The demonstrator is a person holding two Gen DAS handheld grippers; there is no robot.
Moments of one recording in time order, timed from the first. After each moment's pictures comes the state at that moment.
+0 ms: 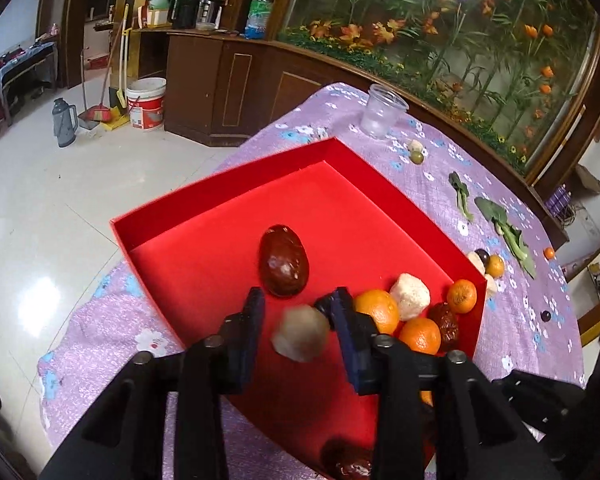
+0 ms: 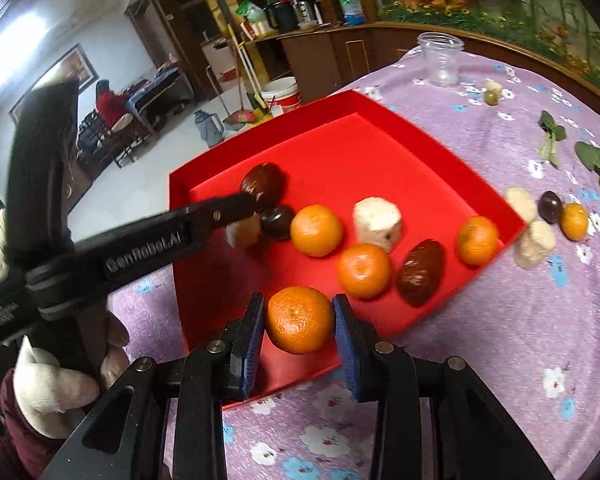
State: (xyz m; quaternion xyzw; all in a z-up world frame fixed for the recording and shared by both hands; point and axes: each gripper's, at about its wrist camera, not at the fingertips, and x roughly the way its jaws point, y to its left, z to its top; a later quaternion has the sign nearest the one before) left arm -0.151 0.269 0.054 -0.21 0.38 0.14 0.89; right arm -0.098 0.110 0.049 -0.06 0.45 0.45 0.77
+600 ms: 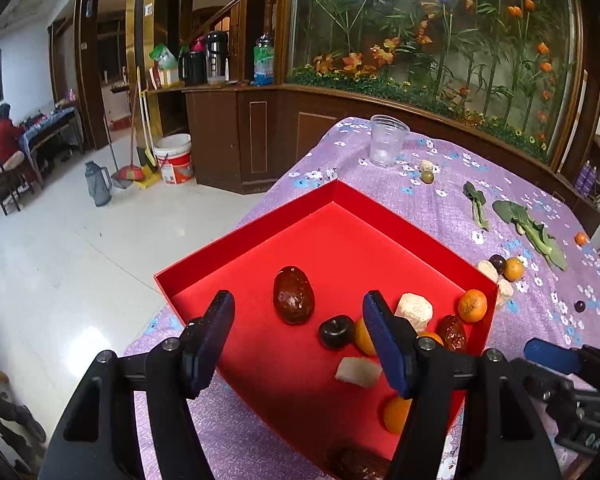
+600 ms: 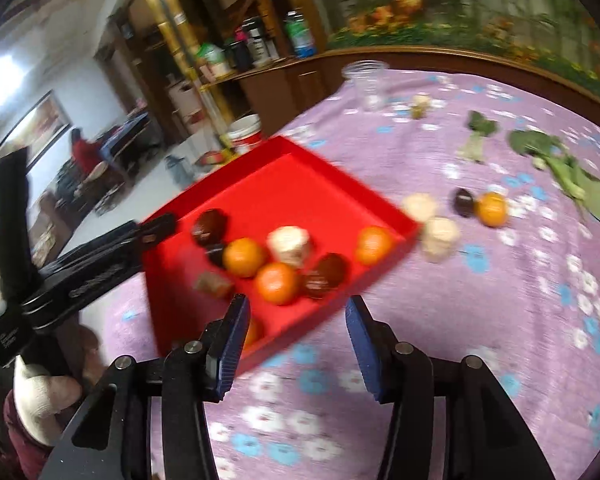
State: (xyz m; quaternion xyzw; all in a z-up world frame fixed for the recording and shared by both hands) left arm -0.159 0.233 0.087 -0.09 0.34 0.21 0.91; right arm -0.075 0.035 0.068 0.01 0.43 0.37 0.82
